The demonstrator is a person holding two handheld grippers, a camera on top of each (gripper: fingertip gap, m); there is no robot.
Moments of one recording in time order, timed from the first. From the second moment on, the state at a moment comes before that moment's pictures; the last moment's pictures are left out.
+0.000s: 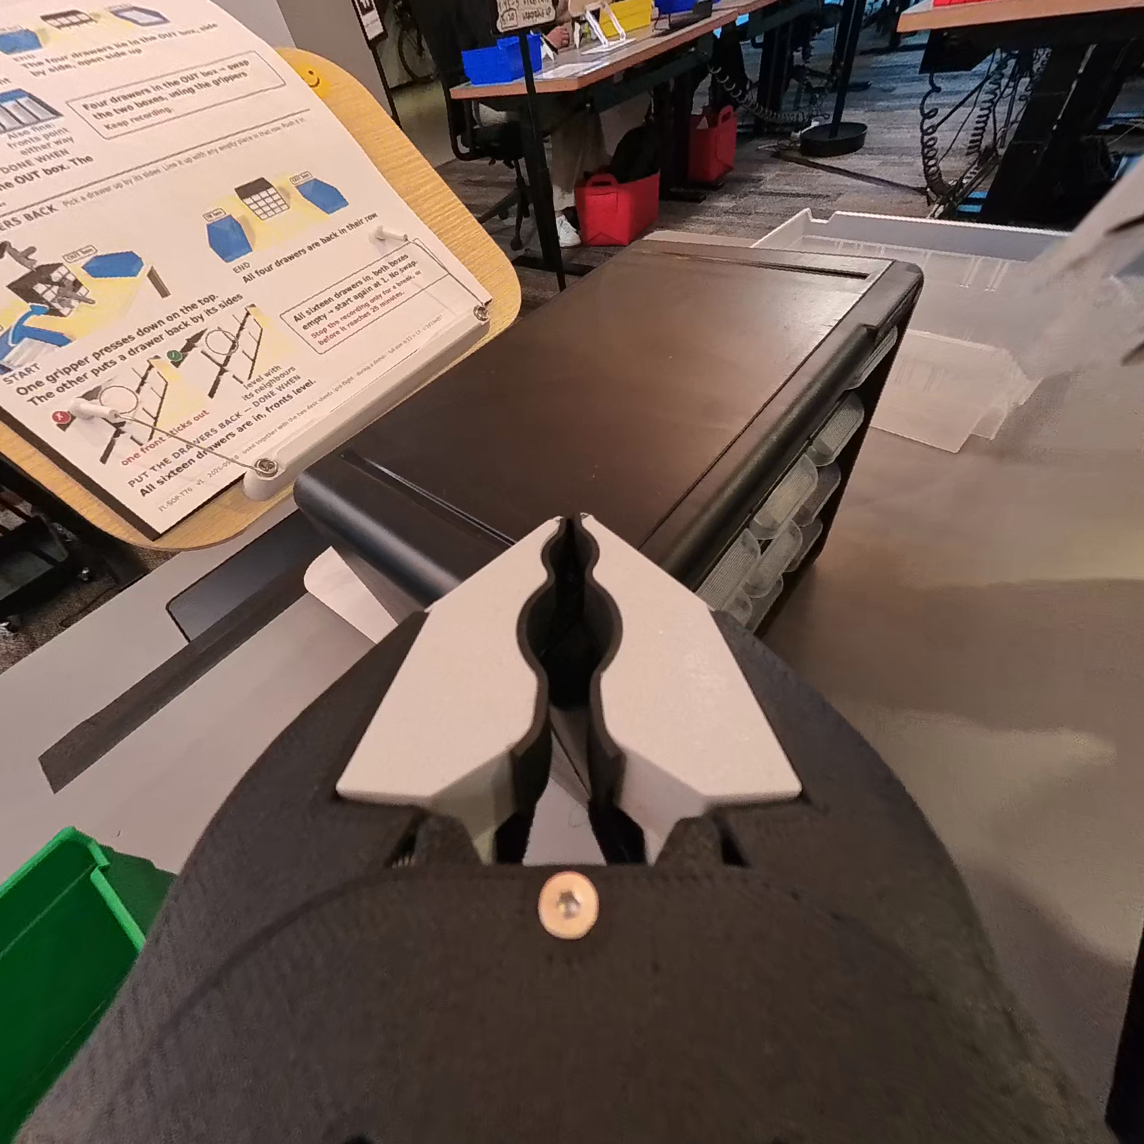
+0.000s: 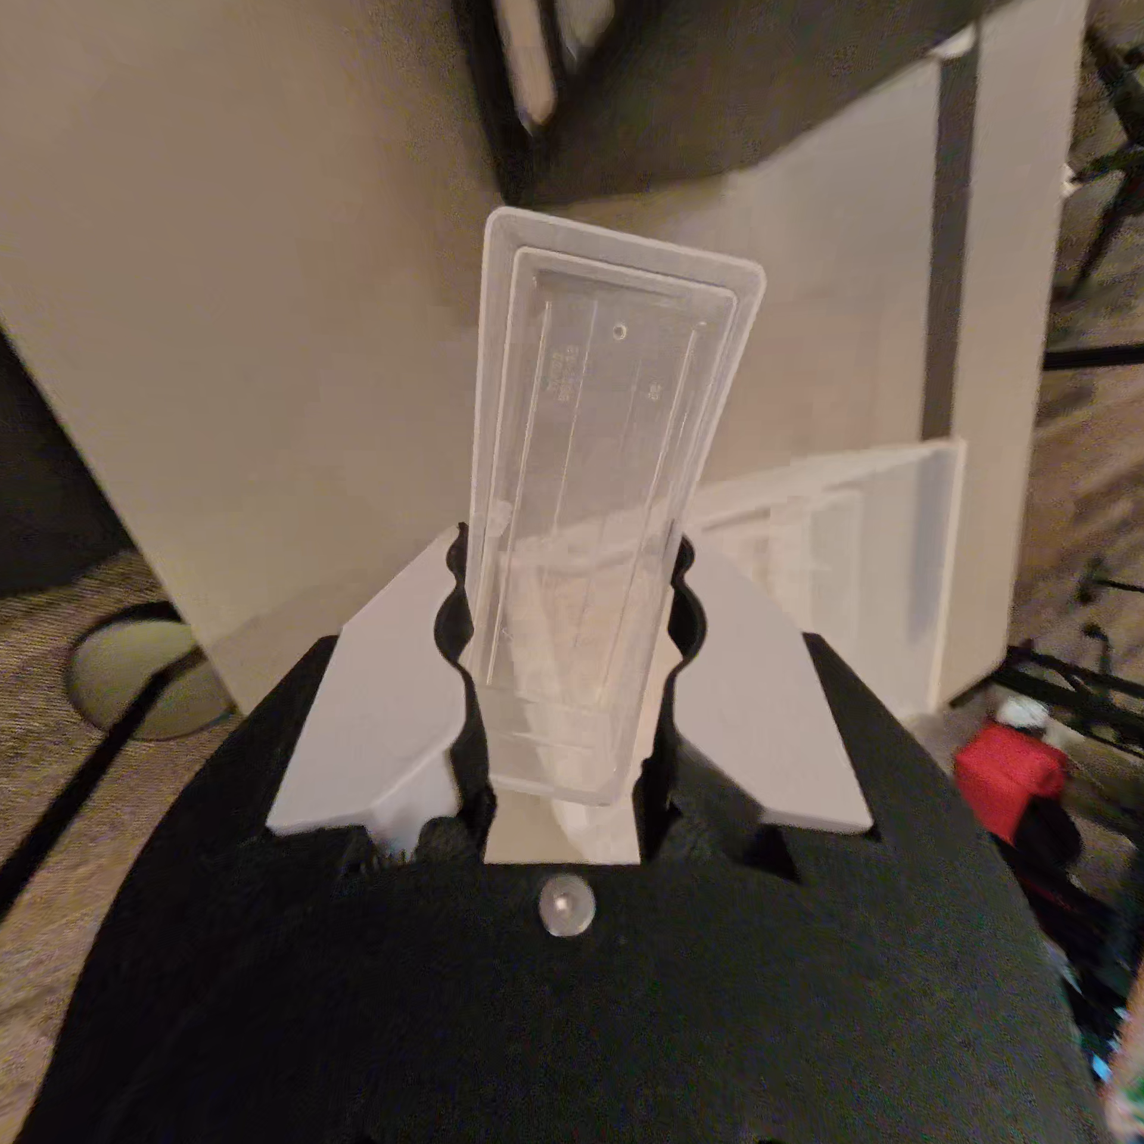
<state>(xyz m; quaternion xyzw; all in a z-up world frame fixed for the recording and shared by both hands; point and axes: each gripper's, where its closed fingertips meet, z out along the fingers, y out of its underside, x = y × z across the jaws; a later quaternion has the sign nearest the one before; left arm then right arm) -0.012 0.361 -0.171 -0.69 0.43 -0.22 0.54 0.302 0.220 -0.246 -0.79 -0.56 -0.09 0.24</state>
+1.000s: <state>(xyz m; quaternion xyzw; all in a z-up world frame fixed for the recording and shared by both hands) -0.012 0.361 -0.171 -0.69 0.42 -0.23 0.55 0.461 0.276 -0.367 -0.79 -0.57 -0.21 0.02</state>
